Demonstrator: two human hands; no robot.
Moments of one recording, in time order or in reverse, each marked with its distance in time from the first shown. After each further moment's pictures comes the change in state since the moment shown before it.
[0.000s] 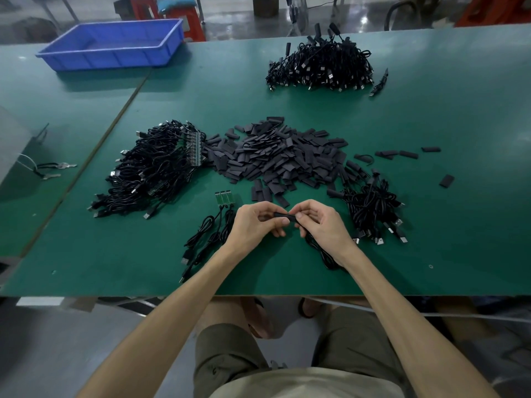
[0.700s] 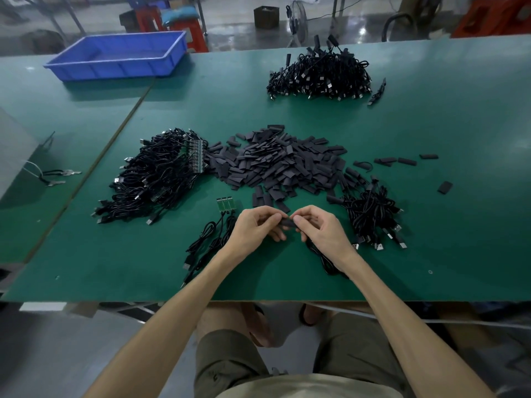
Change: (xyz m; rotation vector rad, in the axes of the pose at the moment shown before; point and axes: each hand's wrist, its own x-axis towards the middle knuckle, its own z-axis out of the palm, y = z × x) left_hand -0.001 0.007 -0.003 -0.016 -0.049 -0.012; right_hand -0.003 0.000 0.000 0.017 0.017 0.017
